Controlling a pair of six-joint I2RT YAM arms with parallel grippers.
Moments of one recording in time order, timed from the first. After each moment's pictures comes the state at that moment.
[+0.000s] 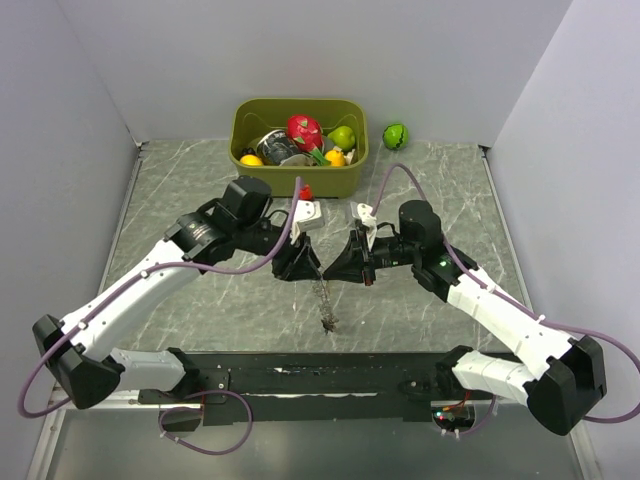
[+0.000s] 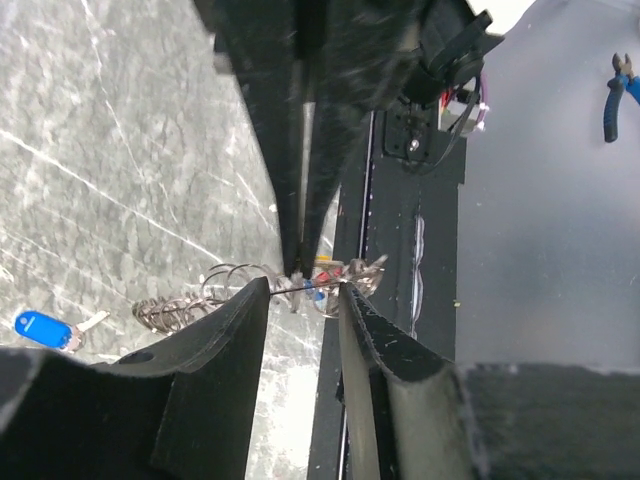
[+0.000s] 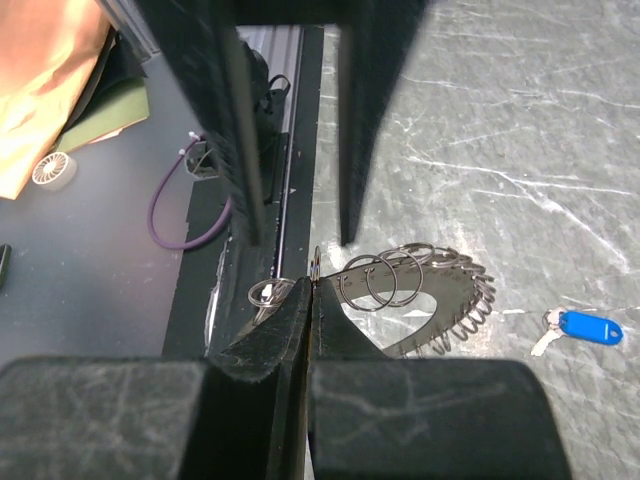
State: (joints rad) left arm -0.75 1.25 1.32 -0.69 0.73 0.19; right arm 0.58 1.08 0.85 -0.06 -1.02 -0.05
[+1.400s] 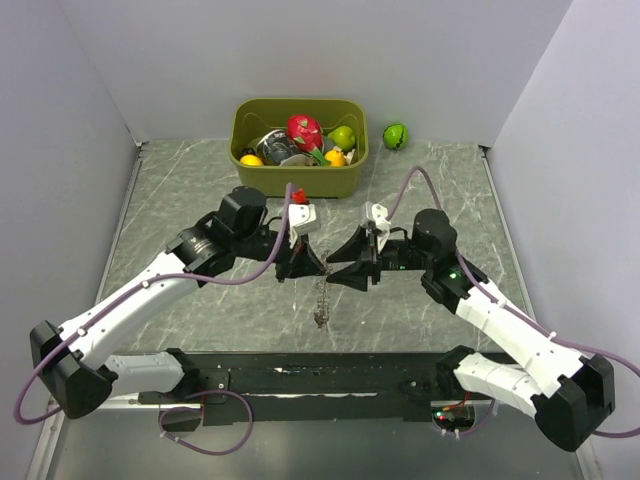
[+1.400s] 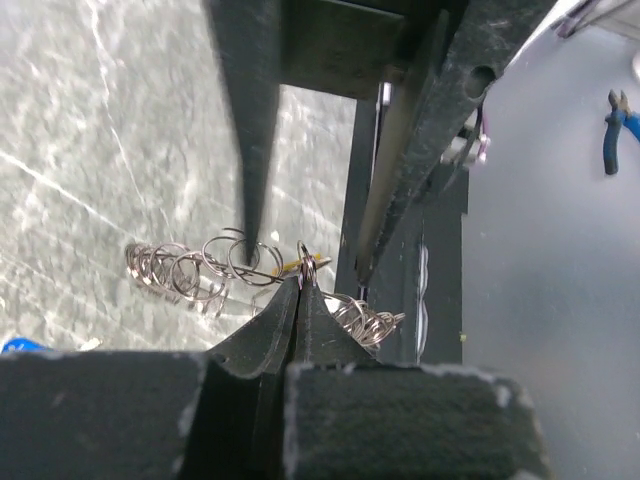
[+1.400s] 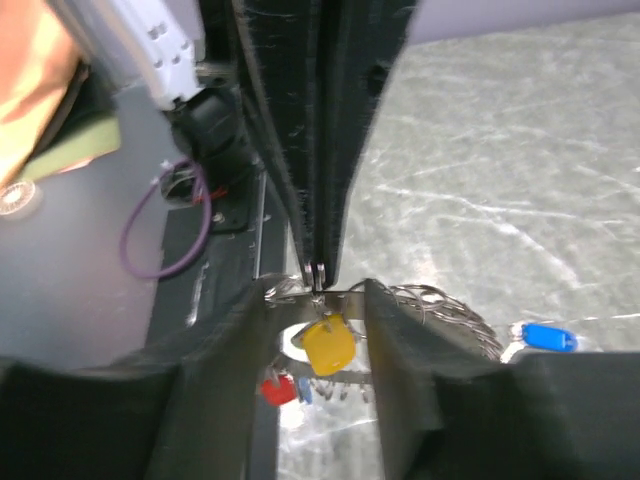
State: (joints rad) left arm -0.75 1.21 1.18 -0.48 0.74 0.10; right arm 0.58 0.99 0.79 0.05 -0.95 0.00
